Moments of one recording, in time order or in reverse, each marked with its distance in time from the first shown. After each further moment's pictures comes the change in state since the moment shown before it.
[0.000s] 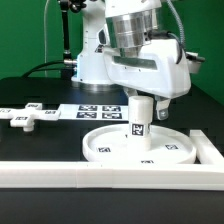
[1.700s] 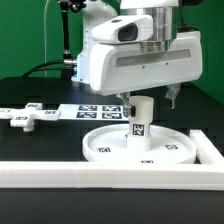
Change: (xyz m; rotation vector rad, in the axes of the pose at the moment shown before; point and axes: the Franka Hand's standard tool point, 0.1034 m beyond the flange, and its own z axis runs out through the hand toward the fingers) arm 0.002 -0.007 -0.003 -0.132 0.054 -1.542
